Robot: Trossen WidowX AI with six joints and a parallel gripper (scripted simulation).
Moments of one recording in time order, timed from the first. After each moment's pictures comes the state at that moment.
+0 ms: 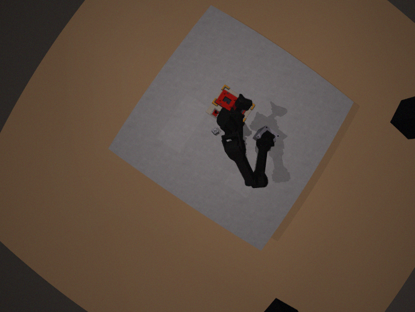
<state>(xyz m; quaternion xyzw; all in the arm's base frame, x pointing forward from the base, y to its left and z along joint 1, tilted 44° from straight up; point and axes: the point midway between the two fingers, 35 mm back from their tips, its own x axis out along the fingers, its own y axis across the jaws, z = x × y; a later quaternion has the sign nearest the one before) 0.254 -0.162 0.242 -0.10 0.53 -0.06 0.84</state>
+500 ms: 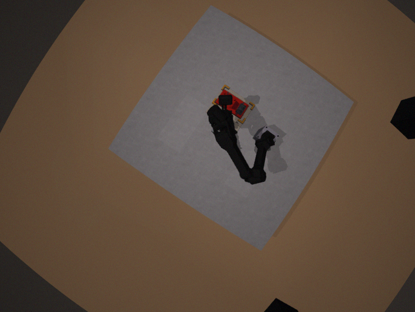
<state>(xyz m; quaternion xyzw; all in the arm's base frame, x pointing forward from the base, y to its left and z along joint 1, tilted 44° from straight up) 0.297 -0.087 0.194 -0.16 0.51 0.18 0.82</state>
